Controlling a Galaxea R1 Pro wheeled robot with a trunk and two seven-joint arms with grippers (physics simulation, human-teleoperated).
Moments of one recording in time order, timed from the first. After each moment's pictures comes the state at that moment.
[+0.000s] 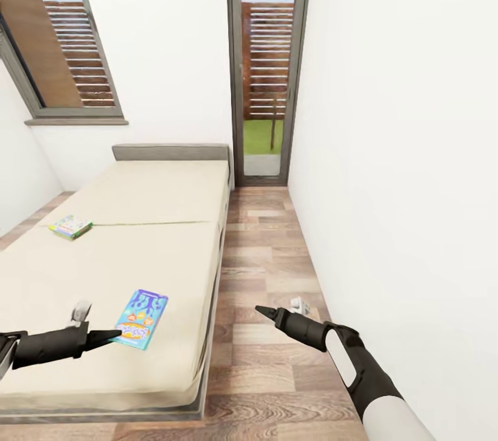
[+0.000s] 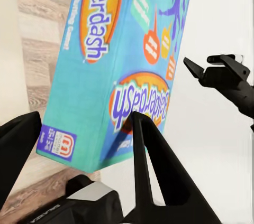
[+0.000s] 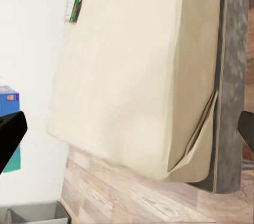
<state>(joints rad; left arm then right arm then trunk) -0.54 0.49 0.24 -0.69 0.02 0.86 -1.44 -0.55 0.08 -0.08 -0.75 -0.39 0.58 0.65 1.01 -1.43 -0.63</state>
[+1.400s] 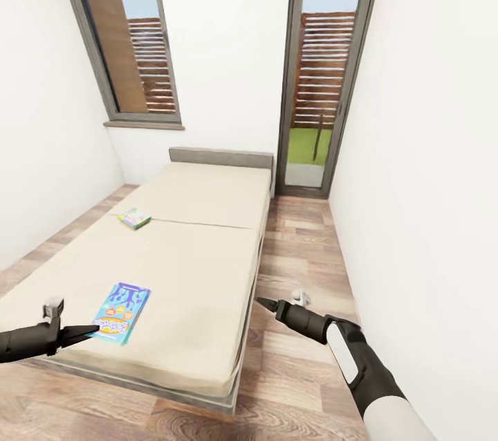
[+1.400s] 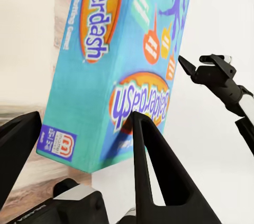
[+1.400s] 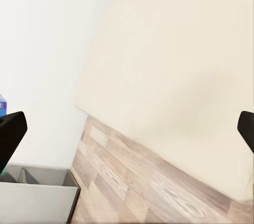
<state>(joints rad) -0.54 0.59 0.25 -0.69 0.03 0.88 -1.57 -0.54 0.09 -0.07 -0.84 -0.39 0.58 0.65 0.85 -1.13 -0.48</state>
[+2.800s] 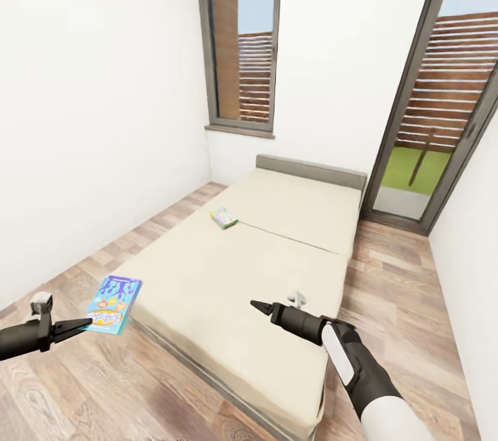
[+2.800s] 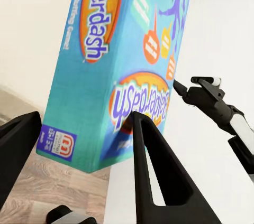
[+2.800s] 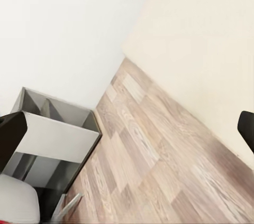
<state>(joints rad) -0.53 0.60 0.34 -0.69 0.03 0.88 -1.57 -0.54 0.09 -0.02 -0.83 -0.39 0.56 0.65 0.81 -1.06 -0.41</state>
